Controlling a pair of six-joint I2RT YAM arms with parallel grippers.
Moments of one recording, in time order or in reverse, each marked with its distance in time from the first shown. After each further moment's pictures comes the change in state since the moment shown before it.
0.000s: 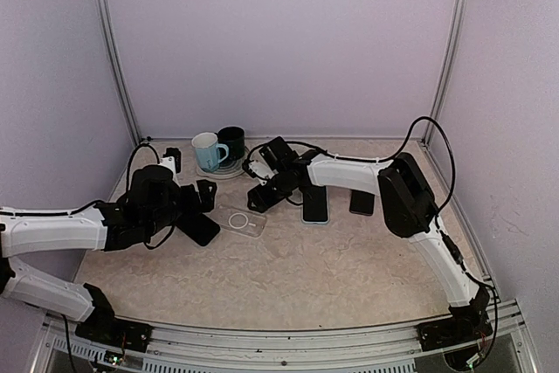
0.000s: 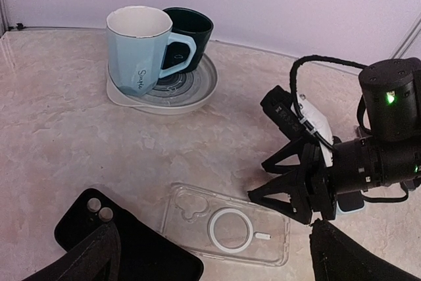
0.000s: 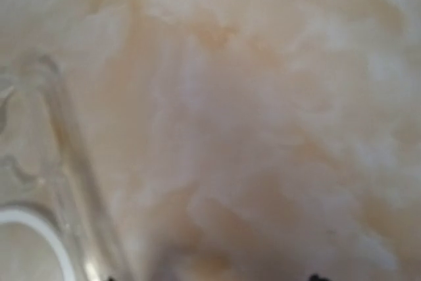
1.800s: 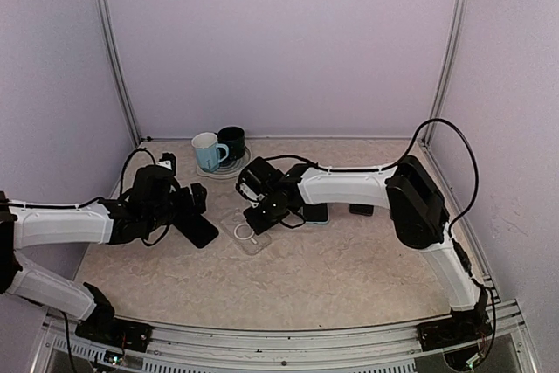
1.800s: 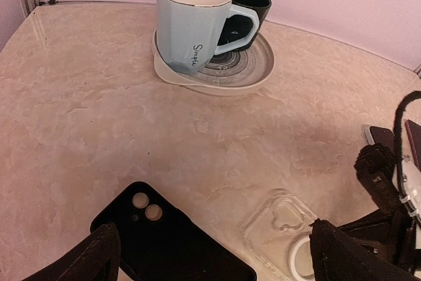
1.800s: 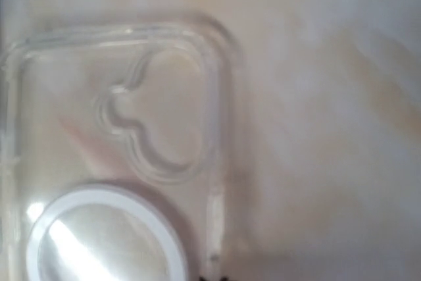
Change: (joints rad) left arm 0.115 0.067 -0.008 -0.043 0.016 0.024; right arm 0.169 -0.122 -0.160 -0.073 0.216 0.188
